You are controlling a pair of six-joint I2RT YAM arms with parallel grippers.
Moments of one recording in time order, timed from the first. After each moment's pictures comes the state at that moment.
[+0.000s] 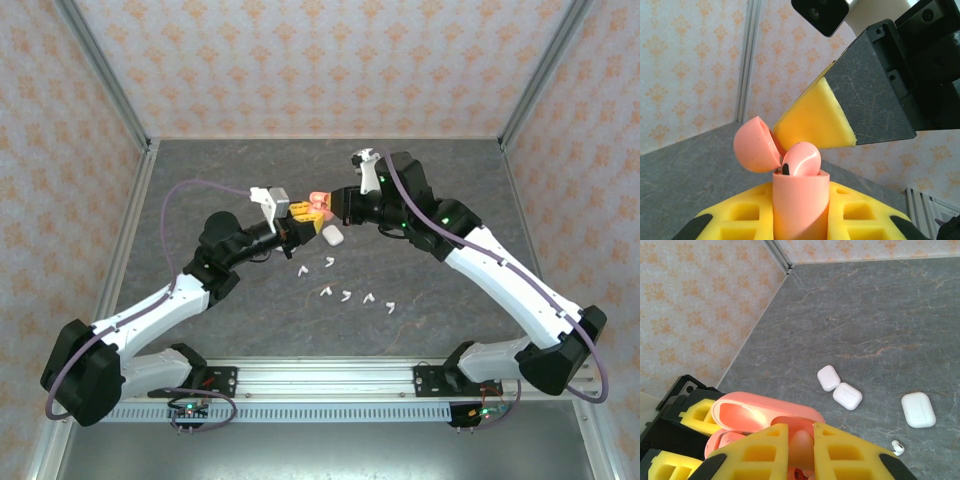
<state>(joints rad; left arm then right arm) -0.54 1.14 0.67 0.59 0.50 -0.27 0.73 1.29 1.42 -0.62 -0.14 0.48</state>
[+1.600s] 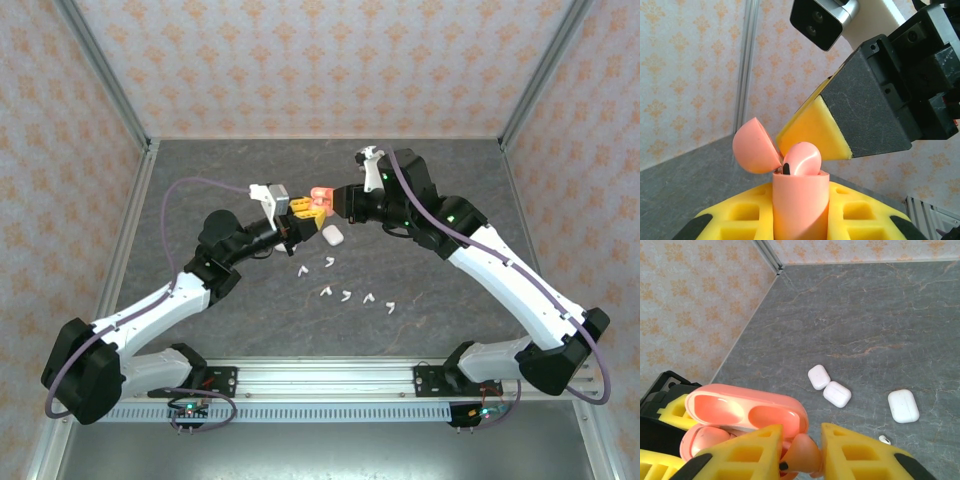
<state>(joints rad) -0.56 1.15 0.69 0.62 0.49 -0.27 0.73 1.29 1.46 -0.69 -0.11 0.47</state>
